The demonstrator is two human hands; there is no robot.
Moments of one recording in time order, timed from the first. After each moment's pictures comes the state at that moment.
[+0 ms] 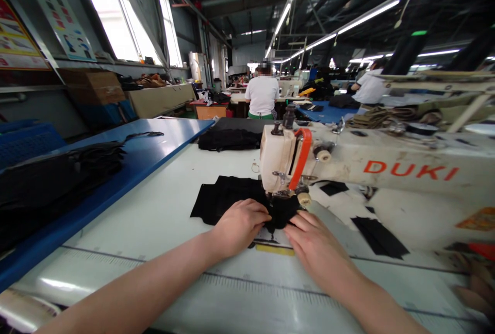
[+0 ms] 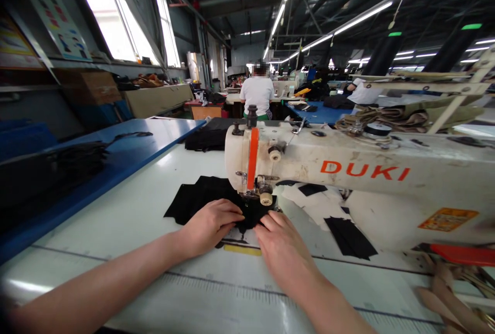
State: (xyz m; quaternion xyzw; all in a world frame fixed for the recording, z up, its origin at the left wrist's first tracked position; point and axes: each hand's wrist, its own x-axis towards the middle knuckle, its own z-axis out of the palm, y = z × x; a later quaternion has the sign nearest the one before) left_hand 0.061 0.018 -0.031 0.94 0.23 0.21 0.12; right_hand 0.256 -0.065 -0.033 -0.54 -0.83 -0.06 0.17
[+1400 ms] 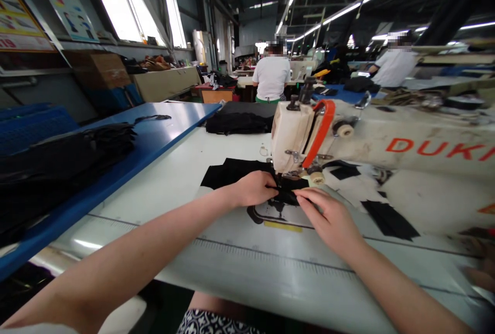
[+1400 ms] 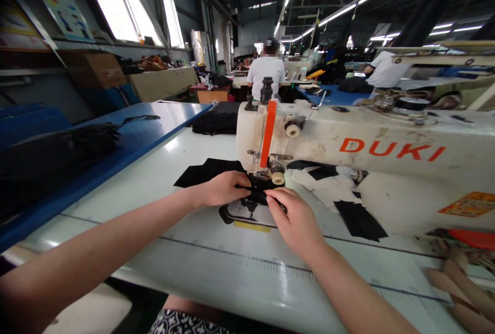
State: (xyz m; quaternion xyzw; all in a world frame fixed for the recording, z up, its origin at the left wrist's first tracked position) left_hand 0.079 0.052 -0.013 0.92 0.28 0.12 0.26; right_hand 0.263 -0.055 -0.039 -0.58 -0.72 0.08 0.39
